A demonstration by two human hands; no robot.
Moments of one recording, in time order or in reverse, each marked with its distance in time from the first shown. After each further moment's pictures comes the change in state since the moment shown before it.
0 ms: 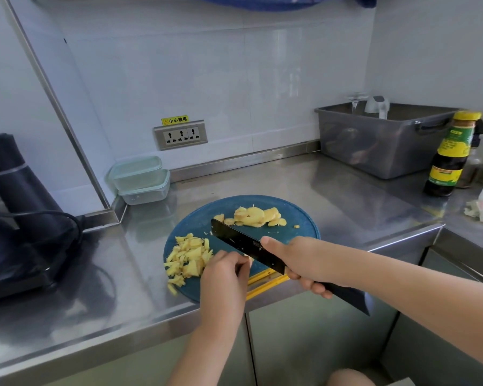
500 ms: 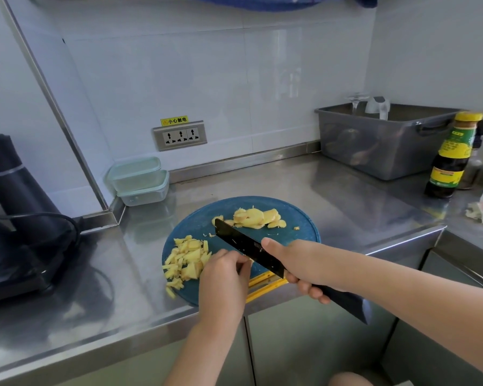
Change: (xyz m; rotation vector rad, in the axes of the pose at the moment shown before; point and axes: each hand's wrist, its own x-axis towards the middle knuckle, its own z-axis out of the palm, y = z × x) left_hand 0.006 0.003 -0.001 0.042 -0.016 0.033; right_hand 0.004 0.005 0.000 0.037 -0.077 -0.012
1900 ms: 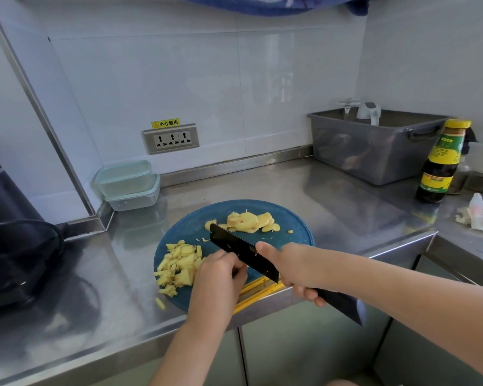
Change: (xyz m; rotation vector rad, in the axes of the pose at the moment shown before) left_hand 0.014 -0.009 0.003 0.046 -0.101 0.132; right_hand 0.005 0.004 -0.005 -0.029 0.150 -0.192
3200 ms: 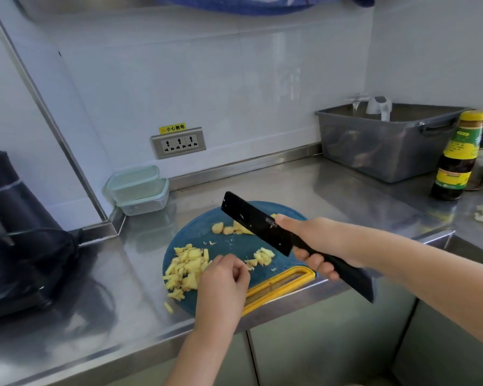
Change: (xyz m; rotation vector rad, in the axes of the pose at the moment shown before) left_hand -0.003 0.006 -0.001 0.032 0.014 -0.148; right_hand 0.015 0.024 -0.043 0.442 -0.174 0.063
